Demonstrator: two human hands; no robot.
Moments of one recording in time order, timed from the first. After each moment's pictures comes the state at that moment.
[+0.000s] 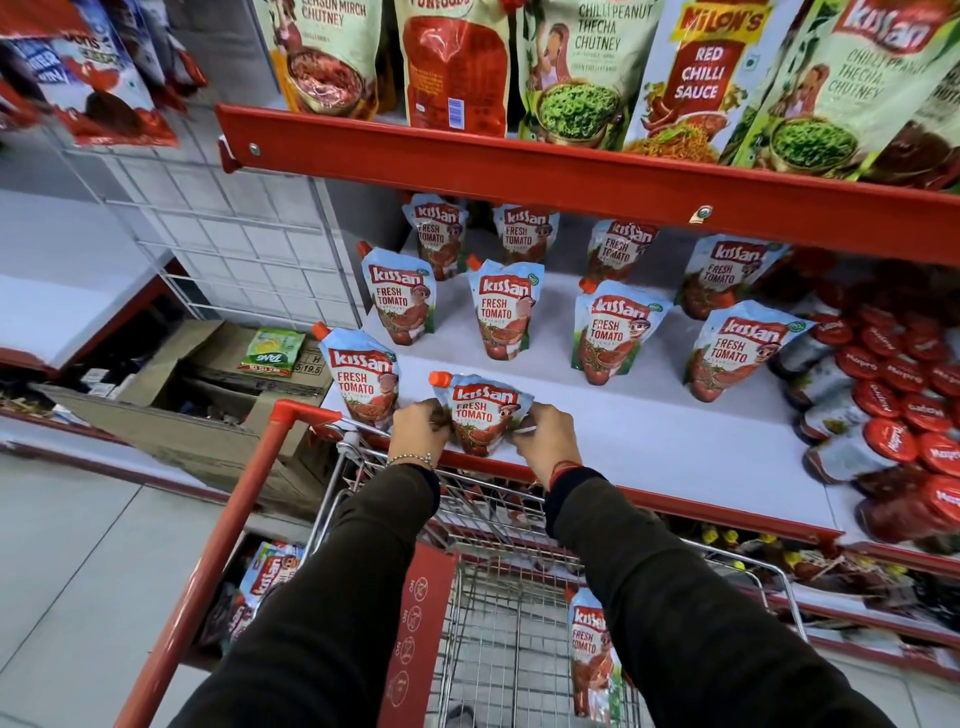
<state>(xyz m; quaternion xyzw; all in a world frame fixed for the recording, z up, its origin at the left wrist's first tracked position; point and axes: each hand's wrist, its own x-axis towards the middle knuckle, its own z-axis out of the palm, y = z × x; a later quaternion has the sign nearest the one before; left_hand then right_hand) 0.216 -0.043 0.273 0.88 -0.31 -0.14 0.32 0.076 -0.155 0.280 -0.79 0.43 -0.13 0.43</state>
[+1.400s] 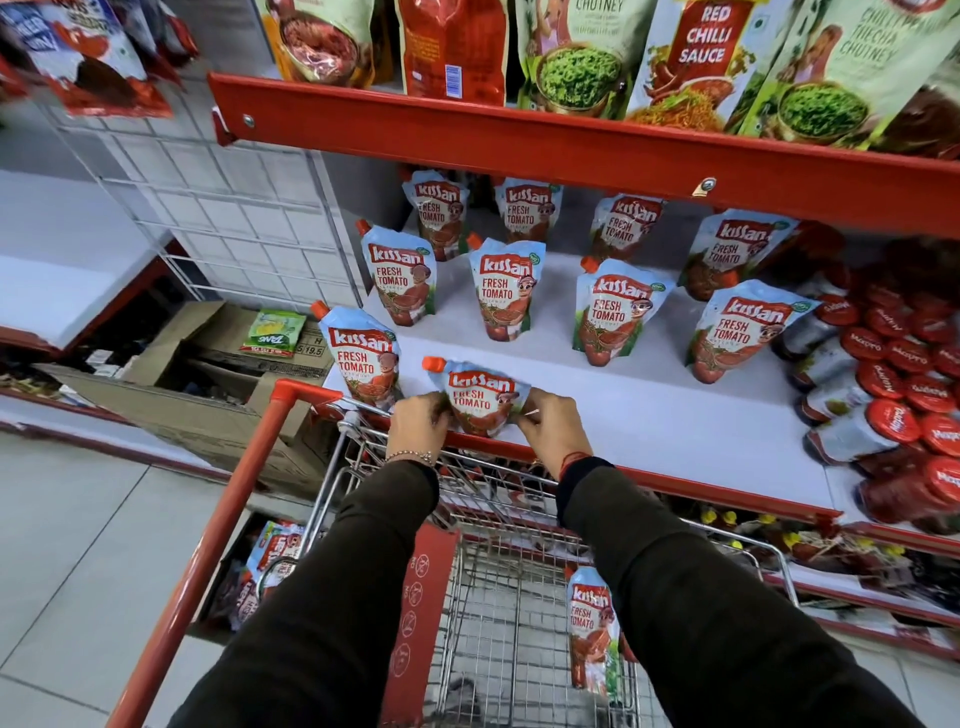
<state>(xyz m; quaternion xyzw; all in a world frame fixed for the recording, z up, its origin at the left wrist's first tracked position) 0.205 -0.030 0.268 0.89 -0.37 -0.08 0.27 0.061 -0.156 0.274 -0.84 0.38 -0.12 0.37</state>
